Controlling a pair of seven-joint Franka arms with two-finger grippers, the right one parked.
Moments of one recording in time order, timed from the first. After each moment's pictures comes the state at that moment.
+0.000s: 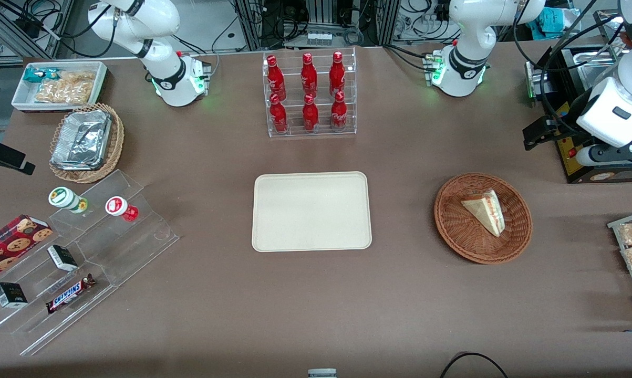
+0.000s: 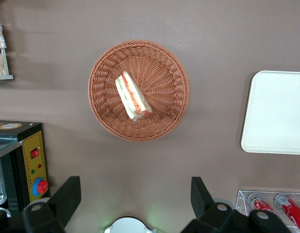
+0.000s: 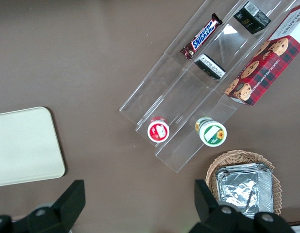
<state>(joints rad) -0.02 0.03 -0.11 -1.49 0.02 1.42 -0.18</state>
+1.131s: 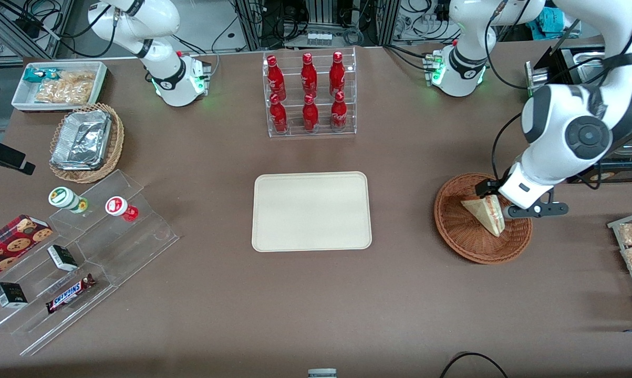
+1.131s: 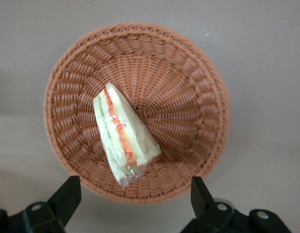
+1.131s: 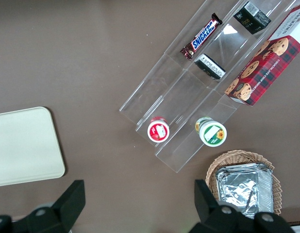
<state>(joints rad) 0.01 0.10 -0.11 -2.14 0.07 2.17 -0.18</state>
